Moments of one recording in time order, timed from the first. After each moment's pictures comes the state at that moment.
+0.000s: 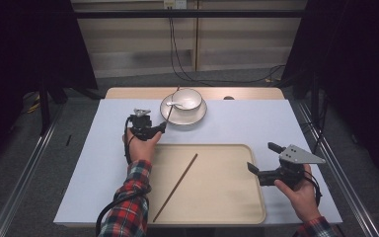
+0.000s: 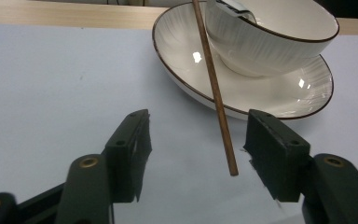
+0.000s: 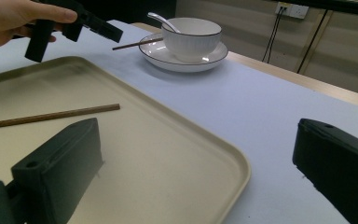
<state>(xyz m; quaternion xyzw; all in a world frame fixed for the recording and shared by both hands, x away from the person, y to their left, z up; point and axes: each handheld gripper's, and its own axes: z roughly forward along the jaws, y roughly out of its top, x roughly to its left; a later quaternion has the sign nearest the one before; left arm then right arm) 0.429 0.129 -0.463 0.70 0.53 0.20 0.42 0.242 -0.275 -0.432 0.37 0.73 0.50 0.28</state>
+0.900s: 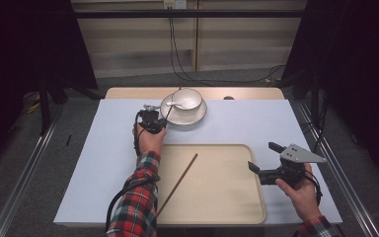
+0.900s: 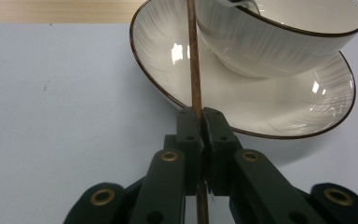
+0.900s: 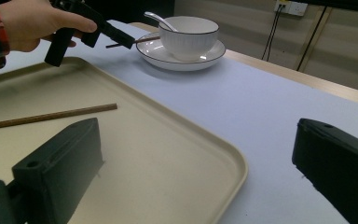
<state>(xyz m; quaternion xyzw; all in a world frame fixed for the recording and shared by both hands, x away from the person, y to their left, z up) 0.453 0.109 -0.472 0.72 0.53 0.19 0.40 0.244 -0.278 -0.433 0.38 0.73 0.50 0.28</state>
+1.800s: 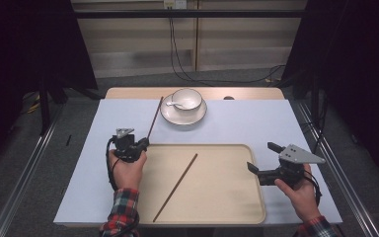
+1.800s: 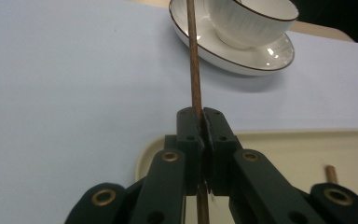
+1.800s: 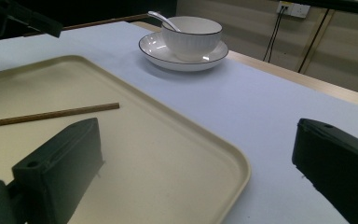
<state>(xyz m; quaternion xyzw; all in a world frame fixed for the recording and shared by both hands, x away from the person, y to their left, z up) 0.334 0.166 -0.442 0.66 0.58 0.18 0.44 0.243 -0.276 -0.433 0.38 0.73 0.50 0.28</state>
